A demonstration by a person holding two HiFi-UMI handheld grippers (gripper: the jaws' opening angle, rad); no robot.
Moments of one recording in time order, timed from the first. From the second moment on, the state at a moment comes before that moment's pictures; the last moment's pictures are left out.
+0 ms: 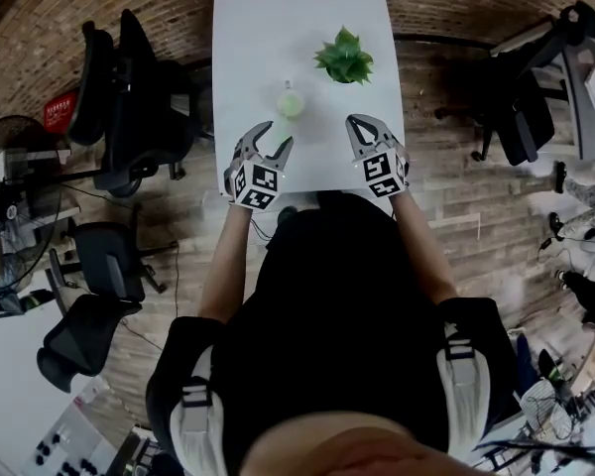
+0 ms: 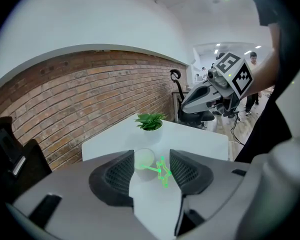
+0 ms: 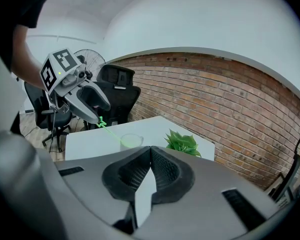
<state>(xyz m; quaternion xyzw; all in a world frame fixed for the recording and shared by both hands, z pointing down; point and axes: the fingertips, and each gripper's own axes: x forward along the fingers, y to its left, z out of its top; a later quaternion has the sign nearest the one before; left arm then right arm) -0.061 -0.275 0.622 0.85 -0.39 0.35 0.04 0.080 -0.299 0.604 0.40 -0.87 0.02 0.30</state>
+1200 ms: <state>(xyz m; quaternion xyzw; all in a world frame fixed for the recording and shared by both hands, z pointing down) -0.112 -0.222 0.586 0.87 -0.42 0.26 0.06 0.044 -0.232 0.593 0.42 -0.86 0.02 0.30</state>
